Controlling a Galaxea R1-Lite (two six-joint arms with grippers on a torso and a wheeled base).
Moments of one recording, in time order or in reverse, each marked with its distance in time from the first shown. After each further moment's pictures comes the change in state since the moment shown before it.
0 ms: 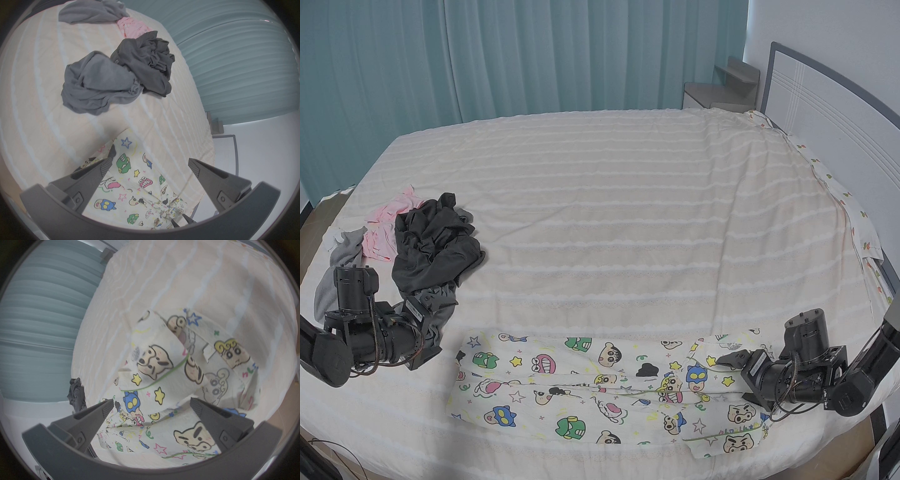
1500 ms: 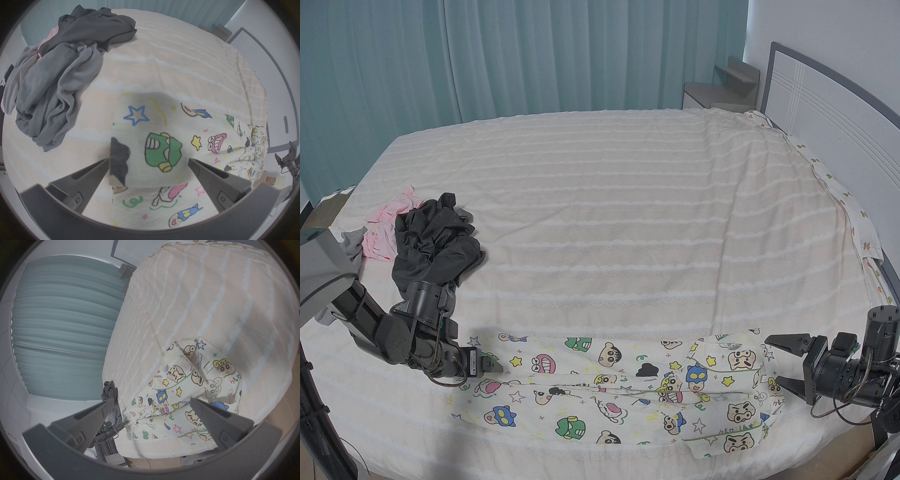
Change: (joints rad) left arm -0.149 0.335 -0.253 0.356 0.186 0.844; right arm -0.174 -0.370 0.242 -0.164 0.216 -0.055
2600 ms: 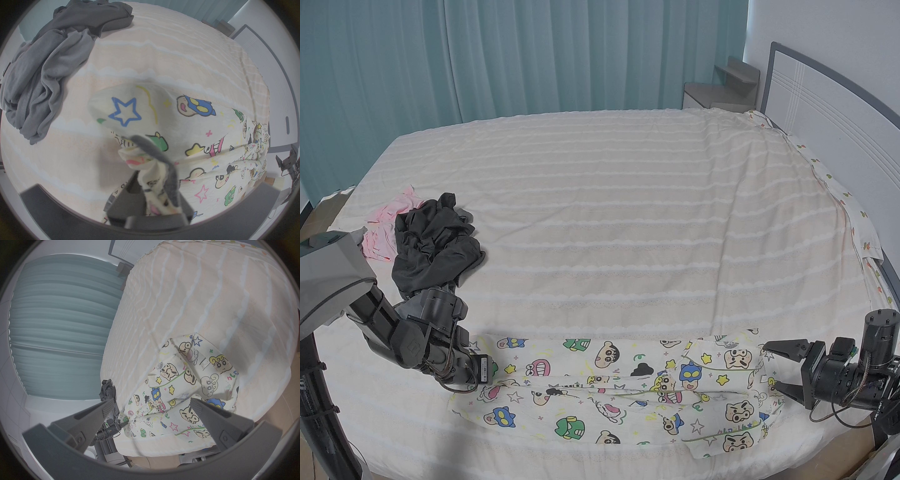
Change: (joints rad) left arm -0.039 0.073 -0.024 0.004 0.014 -0.041; right arm 0.006 0.011 0.014 0.001 0.003 0.003
